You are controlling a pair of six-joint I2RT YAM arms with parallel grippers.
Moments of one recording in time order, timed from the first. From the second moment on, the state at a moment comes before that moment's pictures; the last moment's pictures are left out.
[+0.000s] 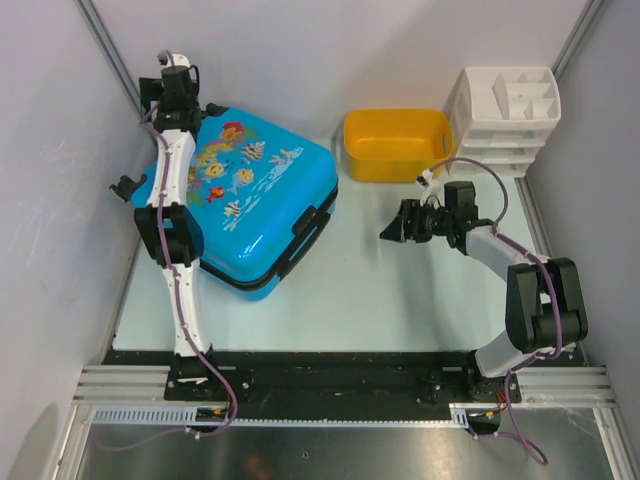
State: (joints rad) left arm 0.06 2.37 2.52 -0.47 -0.57 0.22; right arm 0.16 1.56 0.90 -0.03 -0.72 0.28
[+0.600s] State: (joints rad) left arm -0.03 2.50 2.50 -0.10 -0.70 0.59; right arm 0.15 1.57 1.06 -0.01 -0.57 0.04
